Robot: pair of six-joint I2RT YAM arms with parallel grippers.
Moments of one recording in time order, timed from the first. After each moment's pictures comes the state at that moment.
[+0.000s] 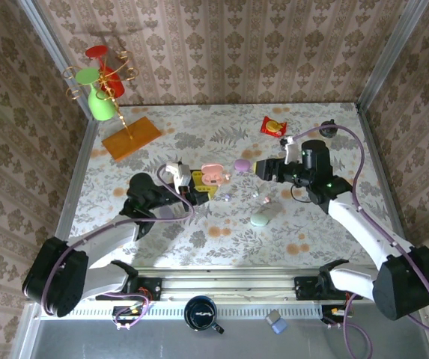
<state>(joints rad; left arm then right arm) -0.56 1.17 0.45 0.84 0.84 -0.16 0.25 1.18 0.81 -0.16 -0.43 0.40</state>
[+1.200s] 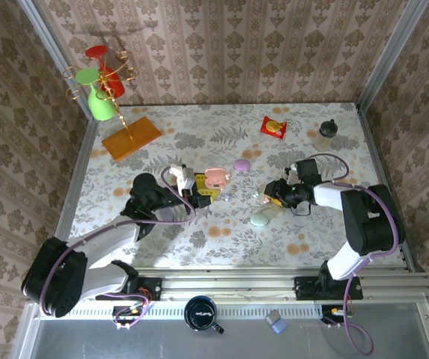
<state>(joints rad) -0.59 1.18 0.46 0.77 0.84 -0.12 0.12 1.63 0.68 -0.06 -0.58 0.64</state>
